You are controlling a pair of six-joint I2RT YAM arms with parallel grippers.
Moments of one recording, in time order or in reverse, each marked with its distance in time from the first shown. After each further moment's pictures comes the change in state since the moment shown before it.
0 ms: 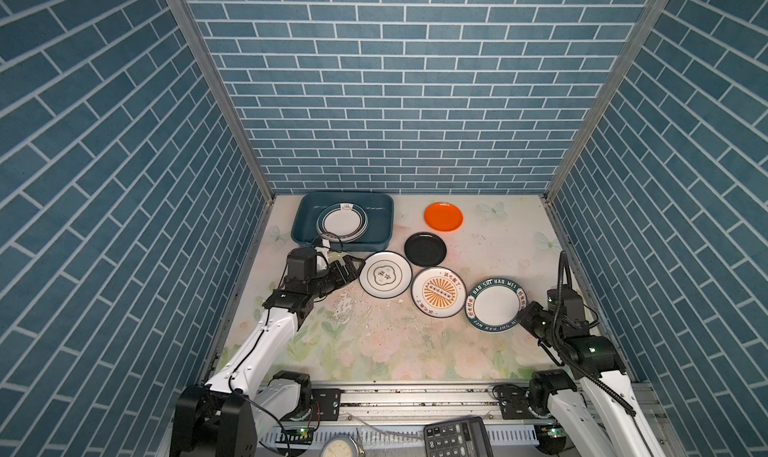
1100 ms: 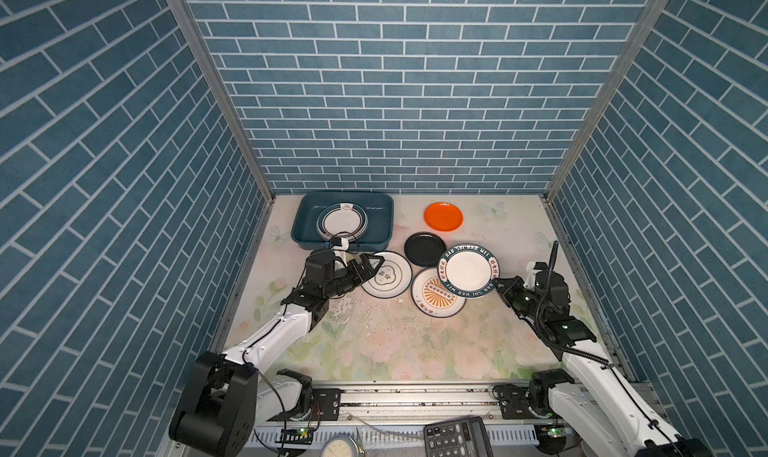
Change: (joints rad) left arm -0.165 0.153 -0.052 0.364 0.025 -0.196; right arm 0.055 0.277 -0.137 0.723 -0.257 0.215
